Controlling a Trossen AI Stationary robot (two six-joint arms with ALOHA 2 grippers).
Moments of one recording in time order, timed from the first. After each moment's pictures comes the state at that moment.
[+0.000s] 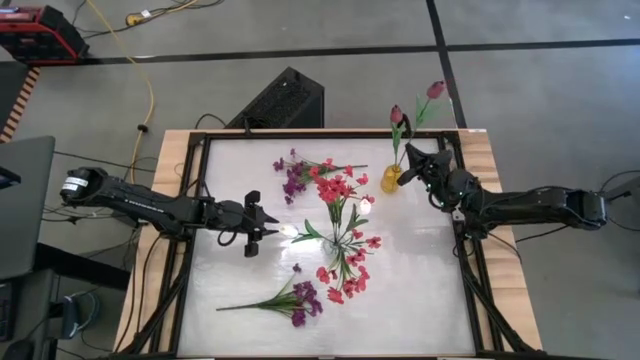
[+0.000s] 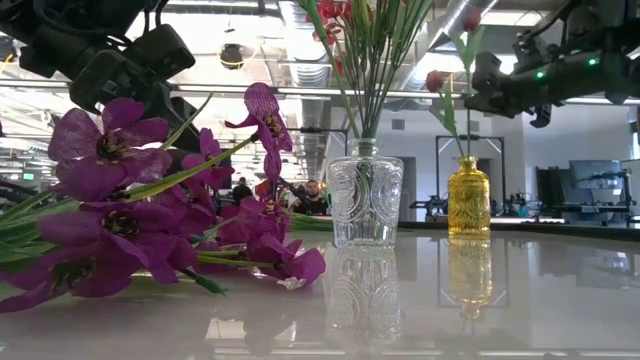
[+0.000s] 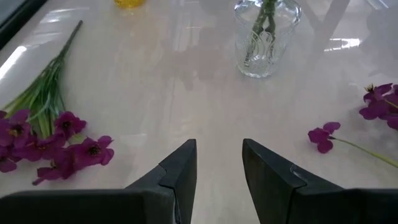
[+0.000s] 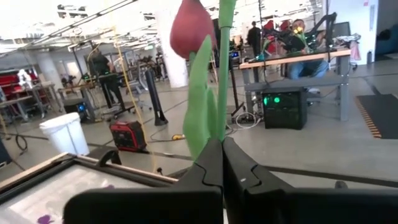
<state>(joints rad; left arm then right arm) -0.10 1.03 0.38 0.11 -0.17 -0.03 -0.26 0.77 0.17 0.74 0.77 0.12</state>
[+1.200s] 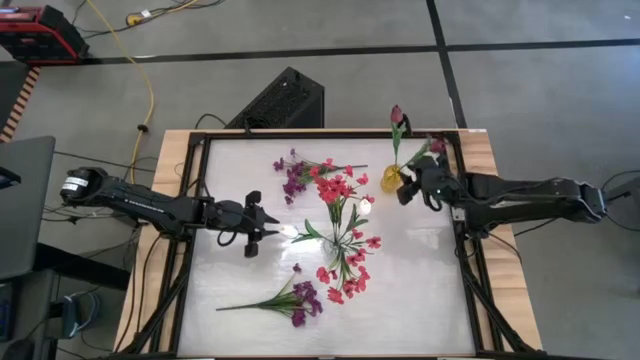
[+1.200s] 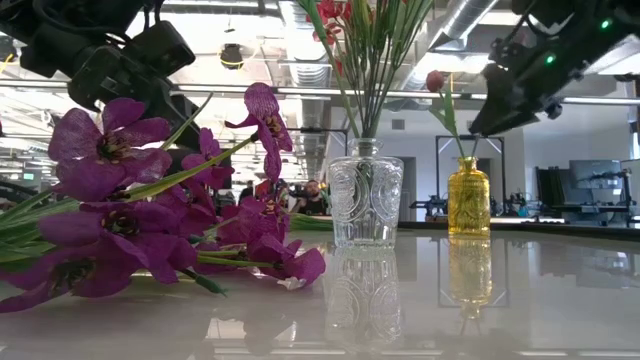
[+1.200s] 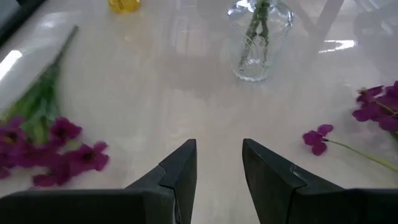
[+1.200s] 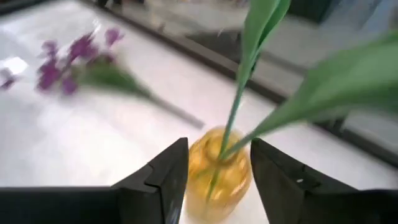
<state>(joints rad) -0.10 1.03 0.38 0.13 -0.15 -0.02 -0.15 0.77 0.54 -0.43 0.65 0.43</state>
